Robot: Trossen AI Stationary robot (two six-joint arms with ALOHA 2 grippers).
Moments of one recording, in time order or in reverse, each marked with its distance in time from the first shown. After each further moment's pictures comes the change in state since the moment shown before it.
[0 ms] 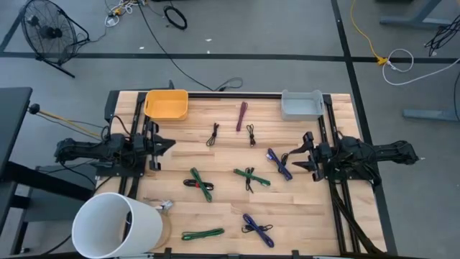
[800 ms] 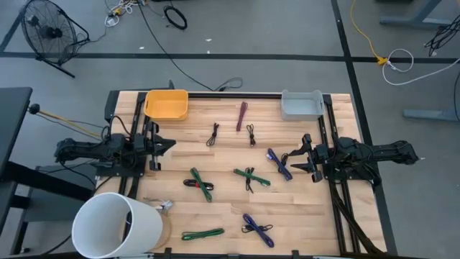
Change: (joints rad) left arm 0.000 0.000 0.000 -0.009 -0.013 0.007; right arm 0.000 0.000 0.000 -0.129 -0.008 -0.004
